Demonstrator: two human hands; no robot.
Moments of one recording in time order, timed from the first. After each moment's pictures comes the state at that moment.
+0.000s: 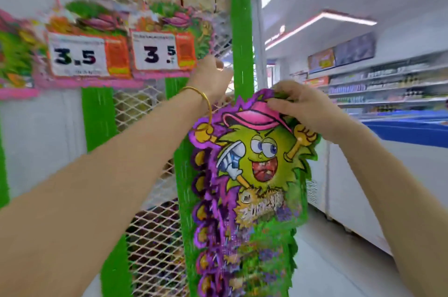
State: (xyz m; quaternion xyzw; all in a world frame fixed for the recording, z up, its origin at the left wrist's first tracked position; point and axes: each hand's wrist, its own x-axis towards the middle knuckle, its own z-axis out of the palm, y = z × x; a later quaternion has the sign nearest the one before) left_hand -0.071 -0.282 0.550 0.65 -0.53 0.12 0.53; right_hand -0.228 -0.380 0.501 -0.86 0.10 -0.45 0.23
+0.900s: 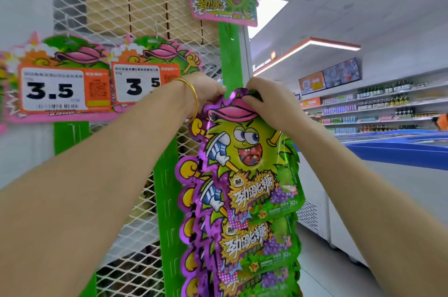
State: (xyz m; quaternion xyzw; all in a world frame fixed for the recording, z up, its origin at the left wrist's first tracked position) left_hand -0.065 -0.305 0.599 0.67 -0.50 -0.06 0.54; right_hand -0.180 -0.411 0.558 -0.82 0.14 -0.54 -0.09
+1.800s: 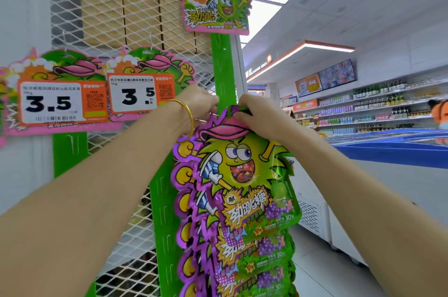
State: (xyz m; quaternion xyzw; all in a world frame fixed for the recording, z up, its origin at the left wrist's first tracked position) left_hand -0.065 -0.301 0.585 0.67 -0.53 0.01 0.52; right_hand -0.180 -0.403 0.554 -0.87 0.18 -0.46 -0.06
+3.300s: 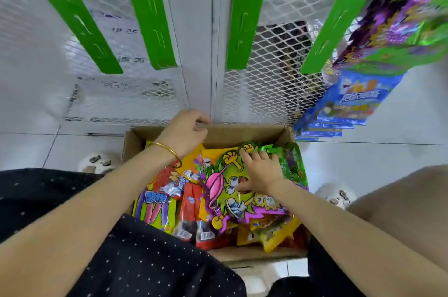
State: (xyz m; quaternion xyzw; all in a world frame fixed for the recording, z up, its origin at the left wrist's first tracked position) left_hand -0.005 -0.022 -0.017 0.88 -0.33 -0.20 0.28; right_hand -0.145 -0.162 -0.128 -0.95 0.16 0.26 0.03
